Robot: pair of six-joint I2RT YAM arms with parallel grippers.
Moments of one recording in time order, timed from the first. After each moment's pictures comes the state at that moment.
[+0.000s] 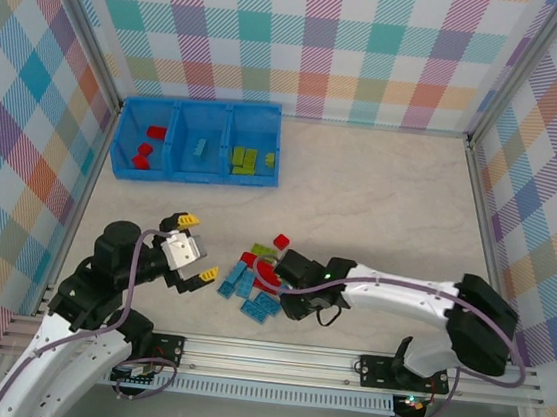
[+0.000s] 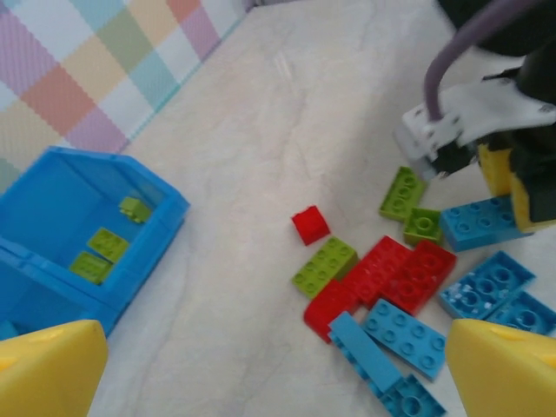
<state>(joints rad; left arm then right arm) -0.43 0.41 0.62 -0.62 0.37 0.57 1.15 1.42 0.86 -0.68 0.01 0.46</state>
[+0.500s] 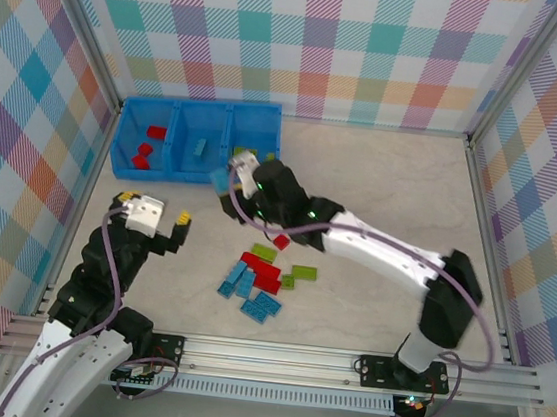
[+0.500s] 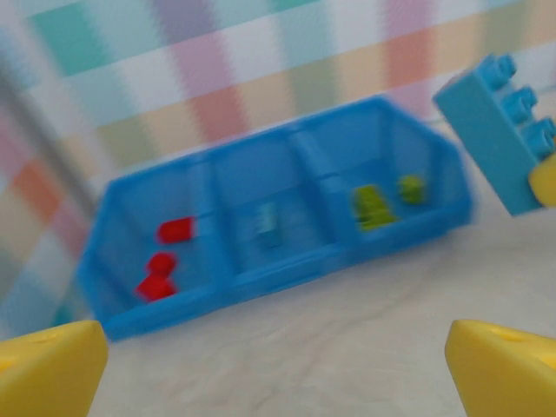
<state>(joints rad) -0.37 0.36 0.59 -0.43 -0.34 0.16 0.98 1.76 1.51 -0.21 -0.03 0.21</state>
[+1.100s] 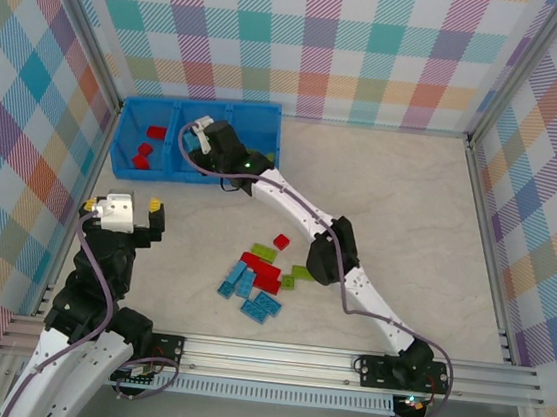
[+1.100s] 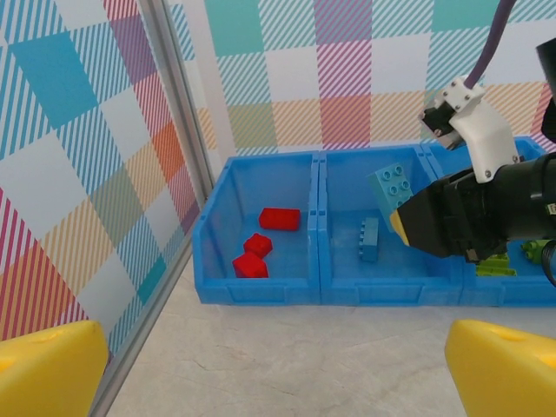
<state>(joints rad) -0.35 0.31 0.58 -0.42 -0.57 0.05 0.89 2.78 2.86 -0.60 0.03 0.10</state>
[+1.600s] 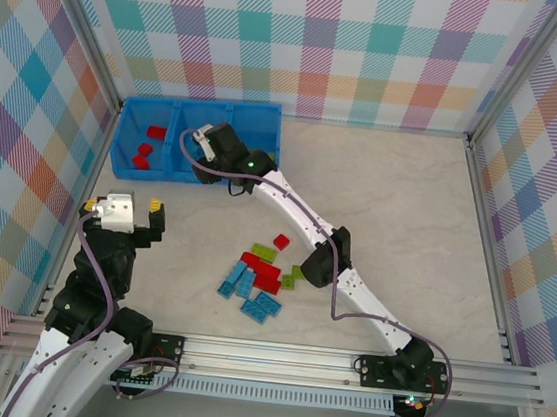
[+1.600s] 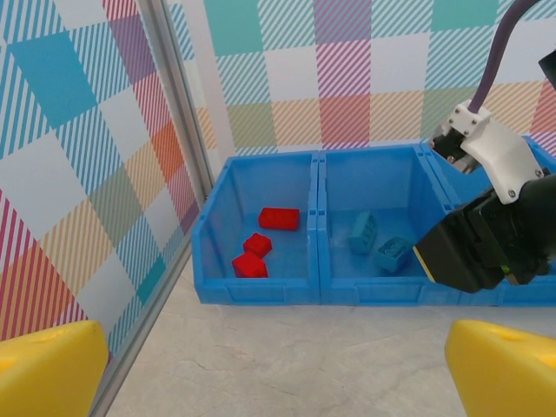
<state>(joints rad) -0.35 0.31 0.58 -0.42 -0.57 0.05 0.89 2.86 3.10 -0.95 0.04 0.03</state>
